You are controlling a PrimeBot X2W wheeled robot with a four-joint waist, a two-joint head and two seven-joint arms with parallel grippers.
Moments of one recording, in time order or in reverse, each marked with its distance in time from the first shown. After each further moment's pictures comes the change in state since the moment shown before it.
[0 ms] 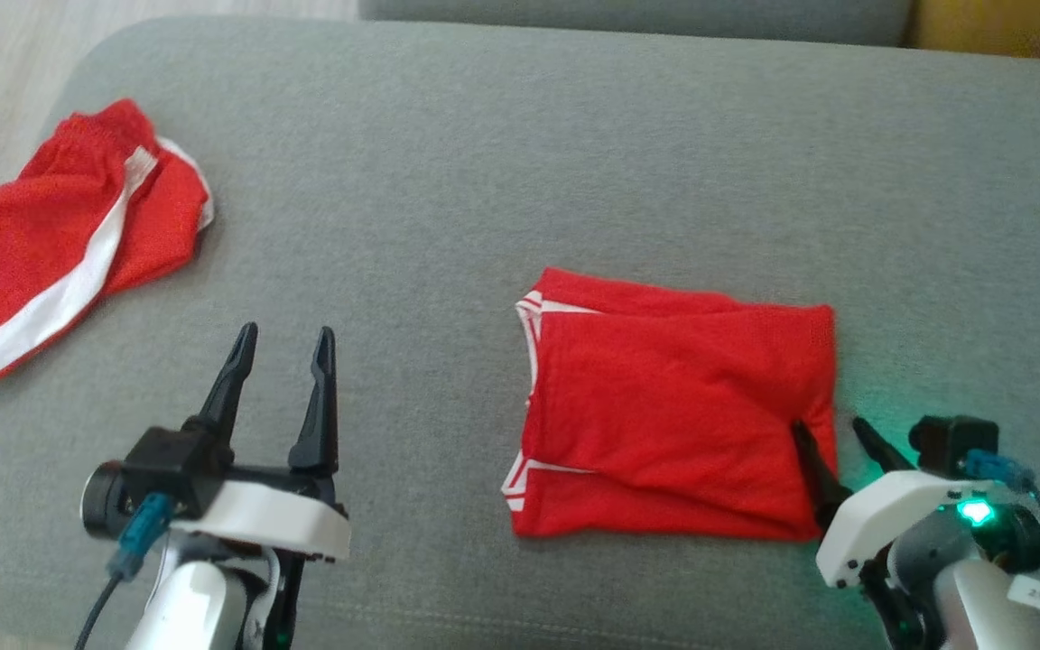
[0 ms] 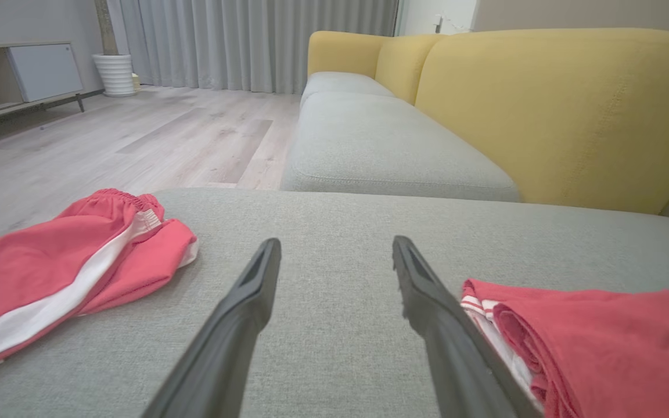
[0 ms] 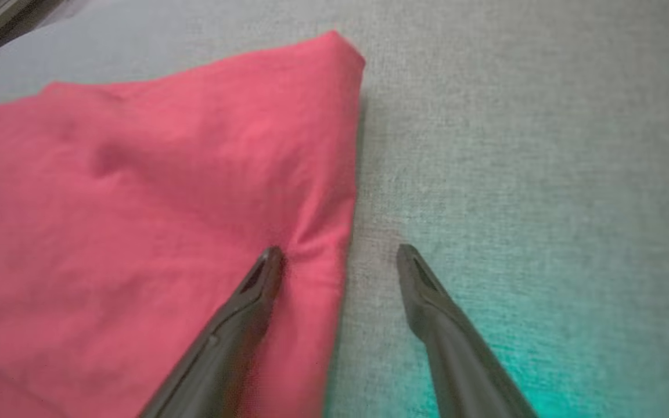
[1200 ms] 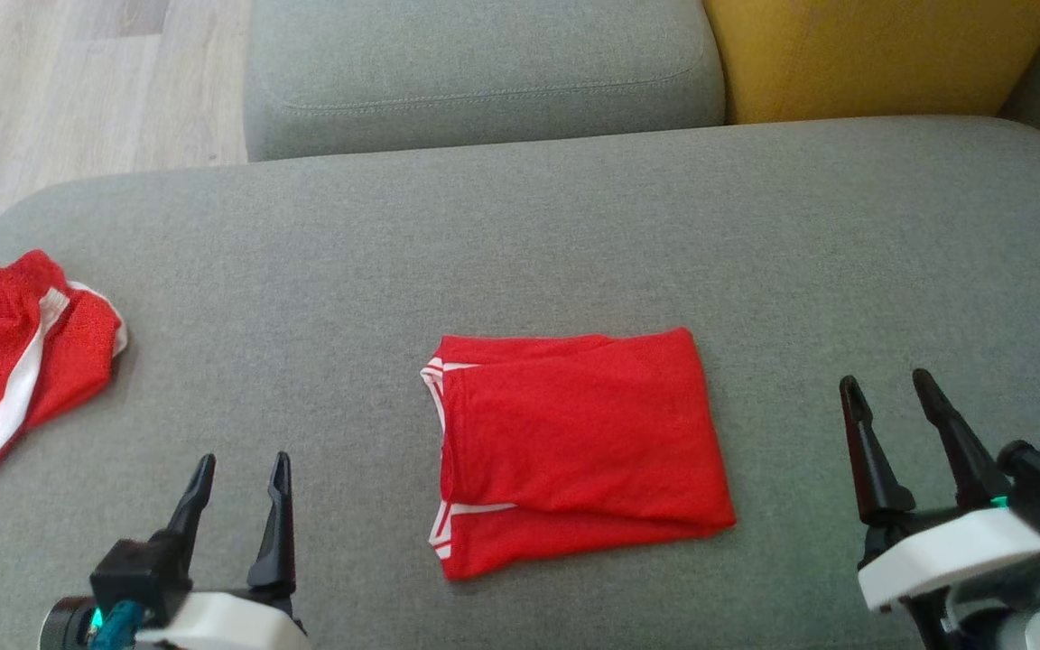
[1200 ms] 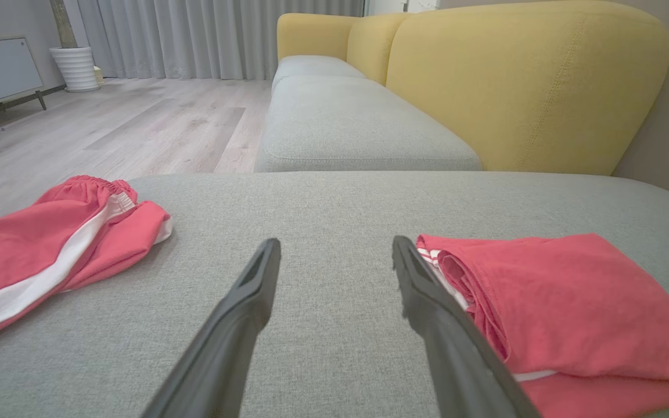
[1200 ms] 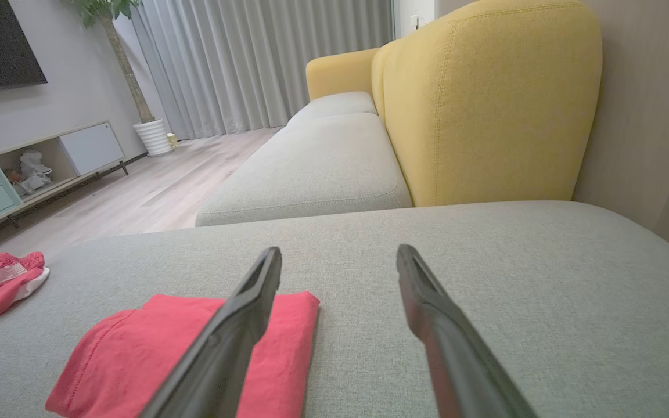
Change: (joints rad) left arm 0.237 0.039 0.062 -0.068 -0.001 0.040 0.060; right arm 0.218 0.004 -0.037 -0.503 0.001 0.000 -0.088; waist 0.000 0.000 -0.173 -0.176
